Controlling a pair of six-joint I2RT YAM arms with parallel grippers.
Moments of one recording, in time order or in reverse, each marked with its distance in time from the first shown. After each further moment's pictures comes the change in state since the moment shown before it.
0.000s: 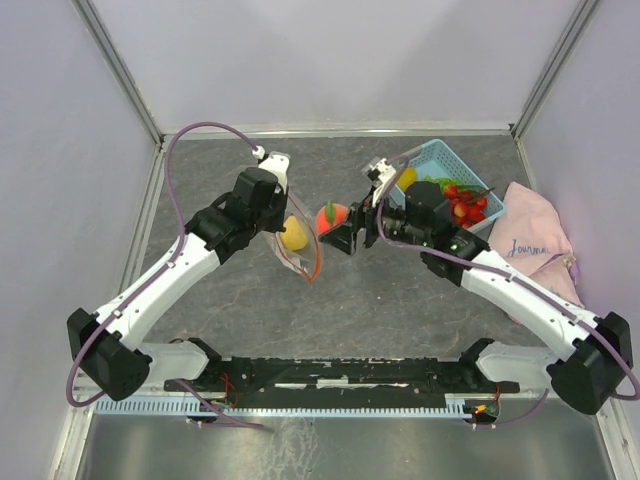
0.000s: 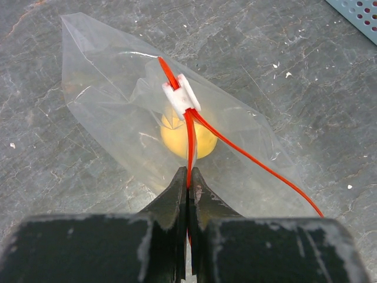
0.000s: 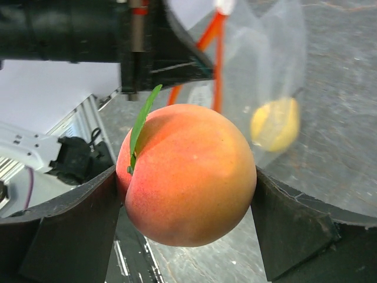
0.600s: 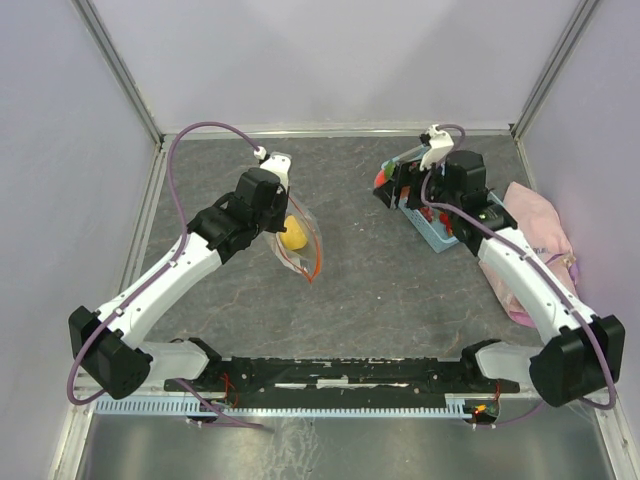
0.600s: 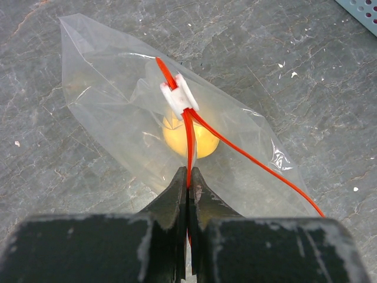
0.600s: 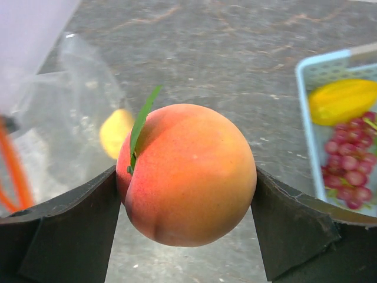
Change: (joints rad) left arm -0.006 0.009 0.000 0.000 -0.017 0.000; right arm -0.365 0.089 0.093 -0.170 0.151 -0.103
